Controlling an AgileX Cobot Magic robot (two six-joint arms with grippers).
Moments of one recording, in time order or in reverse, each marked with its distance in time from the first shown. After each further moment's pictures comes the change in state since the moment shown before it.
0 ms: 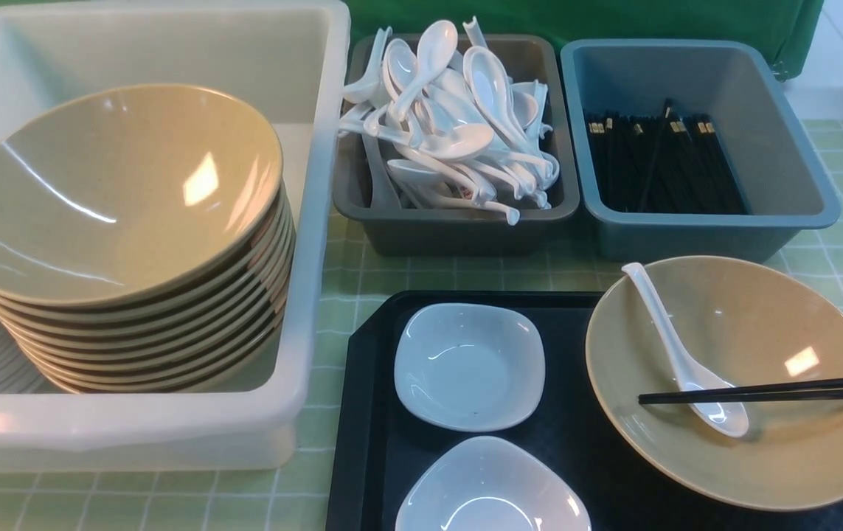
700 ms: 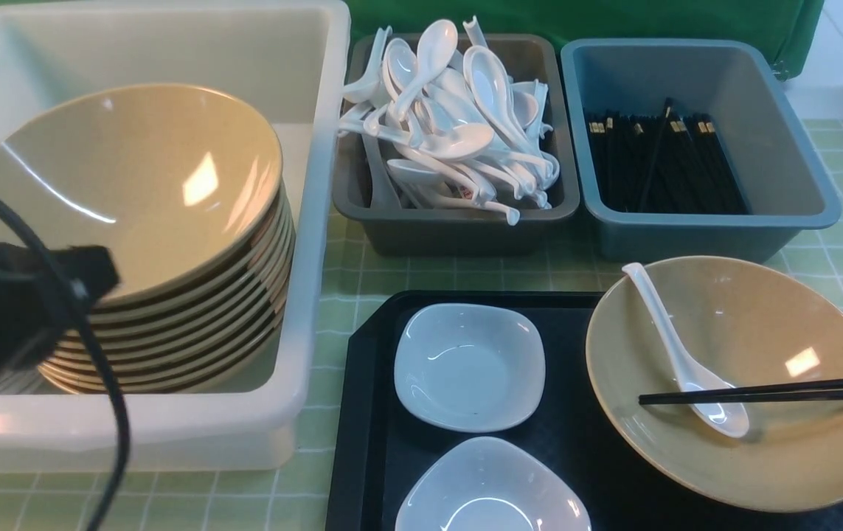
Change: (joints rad) right arm 0.038 0.858 -0.521 0.126 1.079 -0.804; left arm -0.125 0.506 -0.301 -0.206 0.721 0.221
